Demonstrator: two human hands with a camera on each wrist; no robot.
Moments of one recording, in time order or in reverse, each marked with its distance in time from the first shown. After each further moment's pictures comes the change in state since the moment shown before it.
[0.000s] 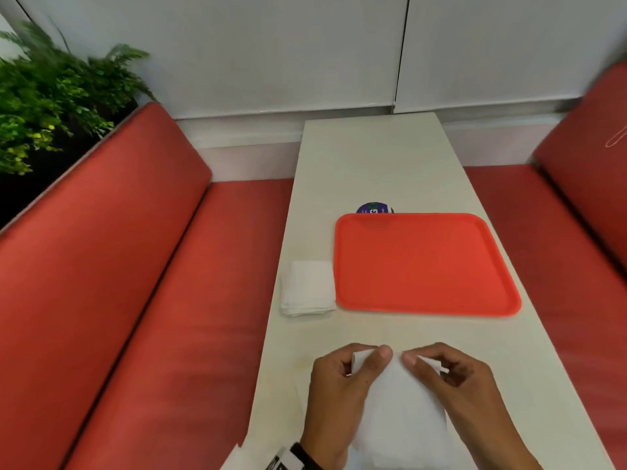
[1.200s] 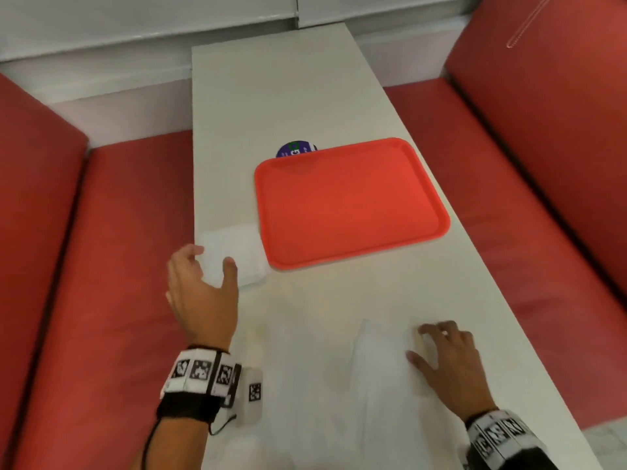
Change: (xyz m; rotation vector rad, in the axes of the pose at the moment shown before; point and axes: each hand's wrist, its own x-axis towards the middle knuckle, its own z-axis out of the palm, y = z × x) left_hand 0.144 -0.032 -0.074 0.736 0.557 0.415; right_hand 0.002 0.193 -0.097 -1.177 0.282 0.098
